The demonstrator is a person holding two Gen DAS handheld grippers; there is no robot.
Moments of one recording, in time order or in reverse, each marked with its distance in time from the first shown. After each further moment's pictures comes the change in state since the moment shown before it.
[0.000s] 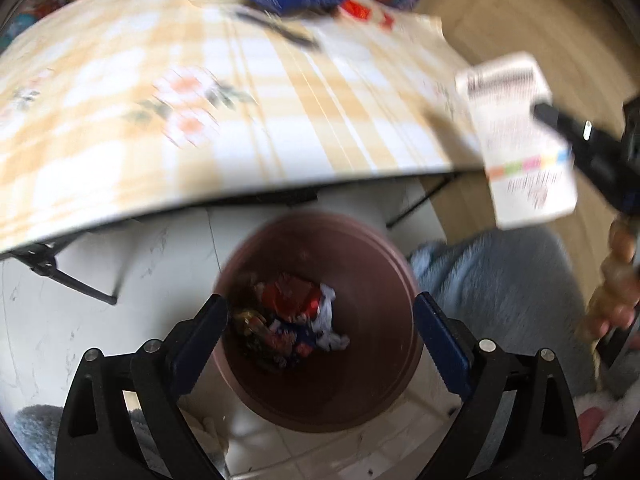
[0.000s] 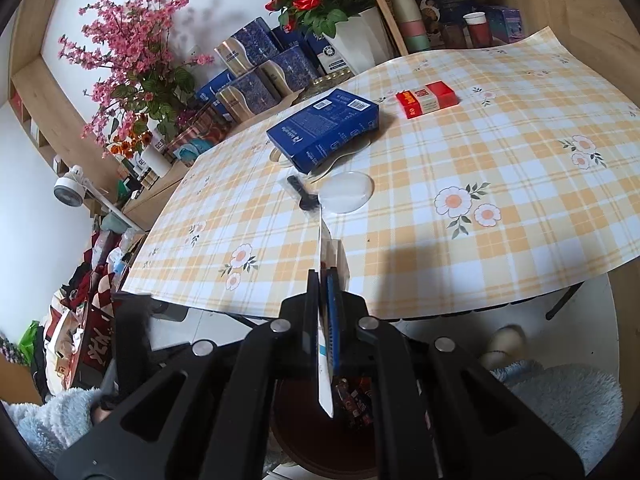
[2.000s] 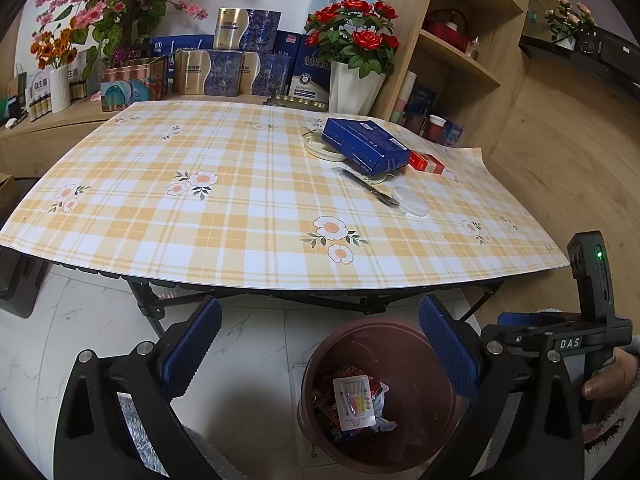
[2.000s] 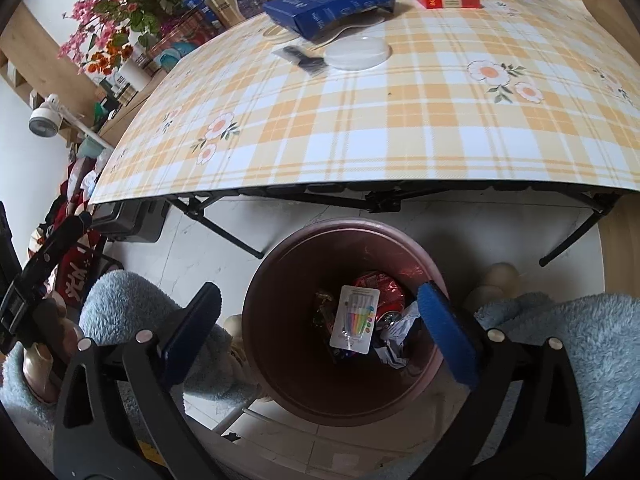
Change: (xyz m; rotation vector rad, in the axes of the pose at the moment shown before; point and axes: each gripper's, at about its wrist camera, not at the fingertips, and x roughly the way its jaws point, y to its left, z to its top) left arm -0.119 0.026 -0.043 -0.079 -0.471 0.210; right arm 0.051 0.011 -0.063 -0.061 0.273 -0.101
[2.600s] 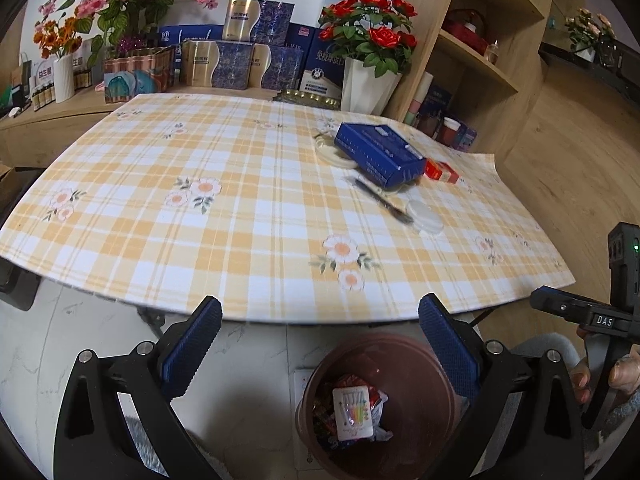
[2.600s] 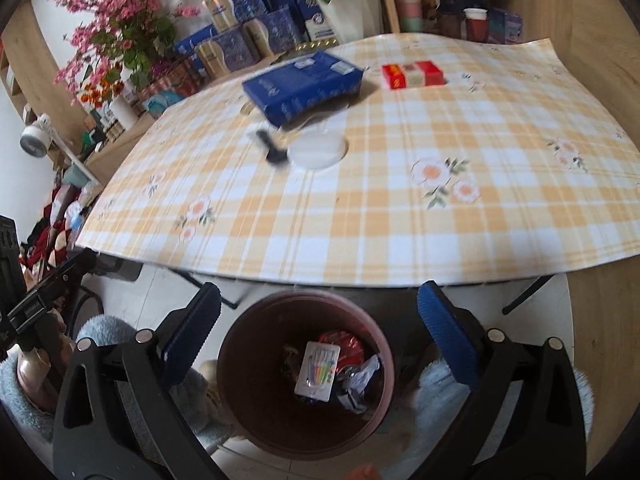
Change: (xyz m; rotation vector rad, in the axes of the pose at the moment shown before) left arm 0.021 0.006 0.034 -0.044 0.029 0.018; right arm -0.051 -0.018 0.042 -0.023 -0.188 -0.082
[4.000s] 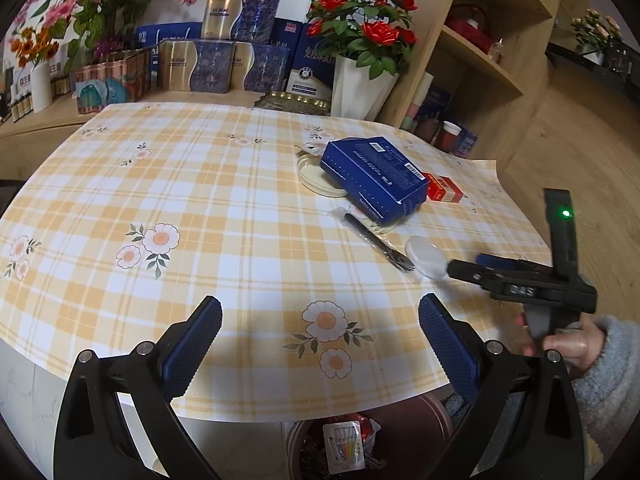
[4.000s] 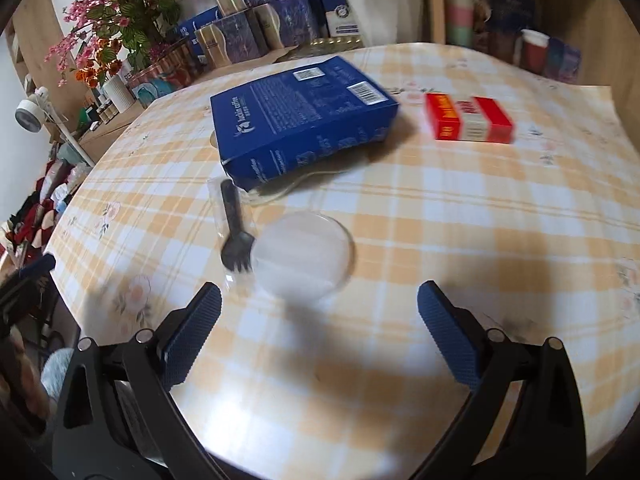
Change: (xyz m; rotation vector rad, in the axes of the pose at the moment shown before) left arm 0.061 -0.011 0.059 0.011 0.029 -0.023; right arm 0.129 0.004 0.105 -0.117 0.048 0.024
